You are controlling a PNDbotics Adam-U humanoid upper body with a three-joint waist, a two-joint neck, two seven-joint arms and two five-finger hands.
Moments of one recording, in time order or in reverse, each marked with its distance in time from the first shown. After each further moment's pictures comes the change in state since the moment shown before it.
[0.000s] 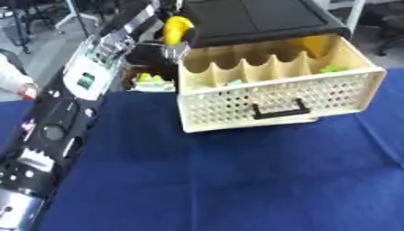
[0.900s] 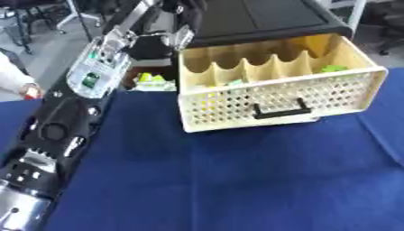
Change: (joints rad) left arm 0.002 -0.013 -0.010 -0.021 0.301 0.038 -0.038; right arm 0.017 0.011 -0.007 0.000 -0.011 0.009 -0.001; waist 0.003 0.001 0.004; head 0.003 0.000
